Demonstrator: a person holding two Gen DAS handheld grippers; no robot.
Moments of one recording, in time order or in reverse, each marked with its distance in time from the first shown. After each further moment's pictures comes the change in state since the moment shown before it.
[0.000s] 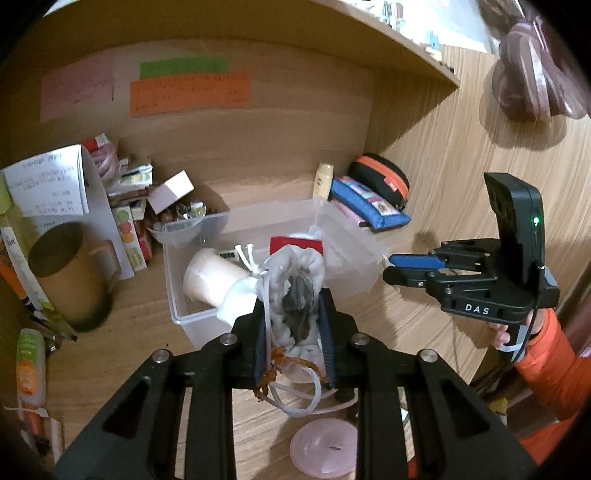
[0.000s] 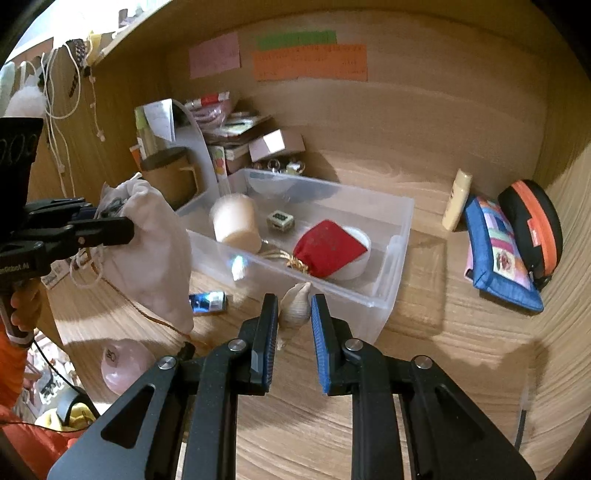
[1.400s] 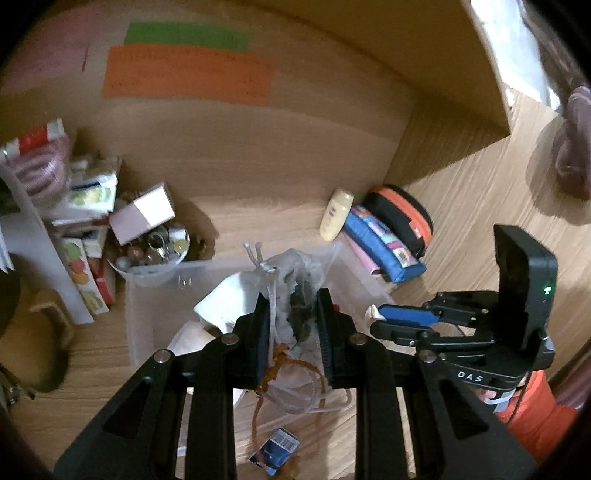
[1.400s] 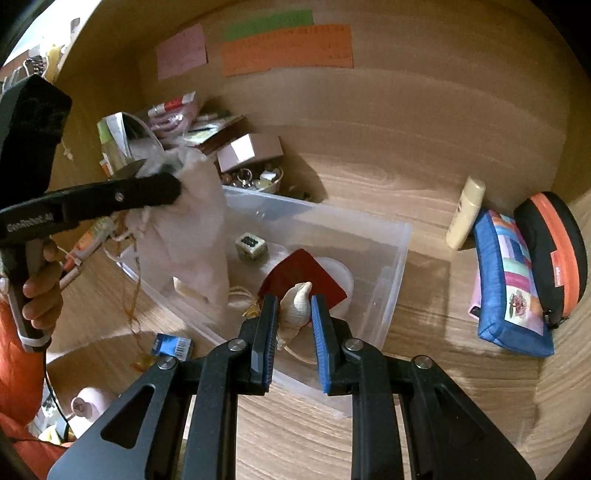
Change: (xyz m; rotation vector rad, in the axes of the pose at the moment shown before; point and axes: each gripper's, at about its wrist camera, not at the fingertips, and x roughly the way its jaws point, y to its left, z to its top) left arm 0.097 0.043 0.061 -0.130 0.019 -0.093; right arm 0.057 -0.039 0.039 0.036 0.070 0.008
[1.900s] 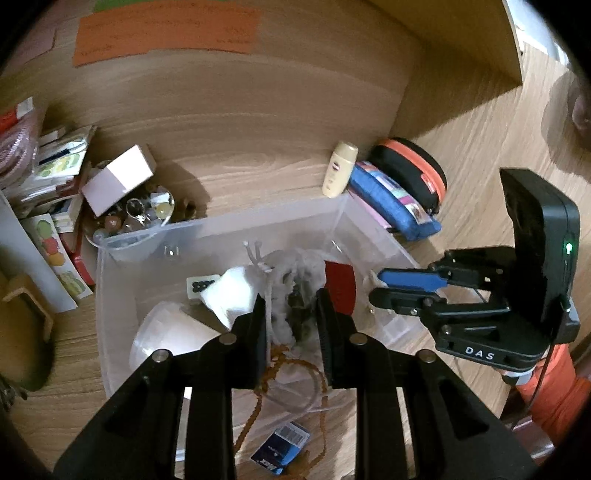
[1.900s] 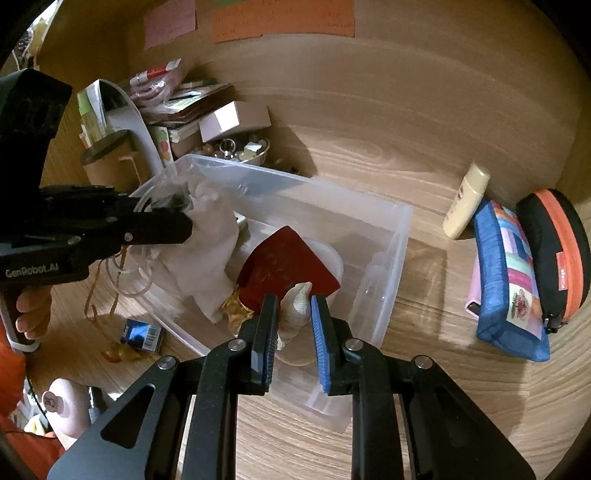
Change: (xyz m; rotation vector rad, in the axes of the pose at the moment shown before) left arm 0.034 -0.007 -0.020 0.054 0.122 0.025; right arm 0.025 -0.001 -0.001 -0.031 0.088 -0.057
